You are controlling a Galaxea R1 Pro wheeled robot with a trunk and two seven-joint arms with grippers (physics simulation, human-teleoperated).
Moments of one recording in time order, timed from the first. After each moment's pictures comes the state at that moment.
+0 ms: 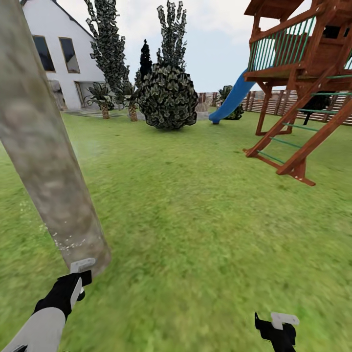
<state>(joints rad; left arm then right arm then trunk) -0.67 0.07 0.60 -0.53 -0.33 0.35 0.07 -0.50 -0.14 0.28 -0.03 -0.36 -0.51 -0.14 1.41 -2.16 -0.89</state>
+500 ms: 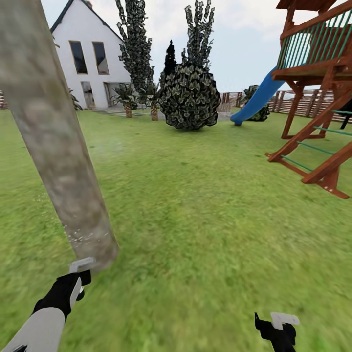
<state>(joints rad) -0.67 0.07 0.60 -0.54 -0.33 0.35 0.07 -0.50 -0.14 0.28 -0.03 -0.36 -0.51 -0.14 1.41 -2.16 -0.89</state>
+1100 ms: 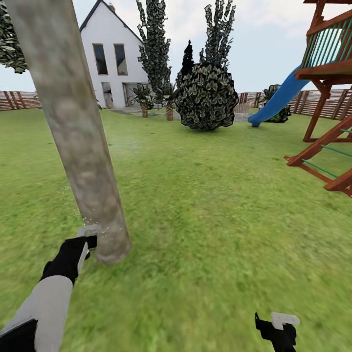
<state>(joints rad) -0.81 0.06 0.44 -0.69 -0.33 0.48 0.05 -0.50 -0.14 0.28 -0.03 -0.36 -0.51 -0.14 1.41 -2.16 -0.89</state>
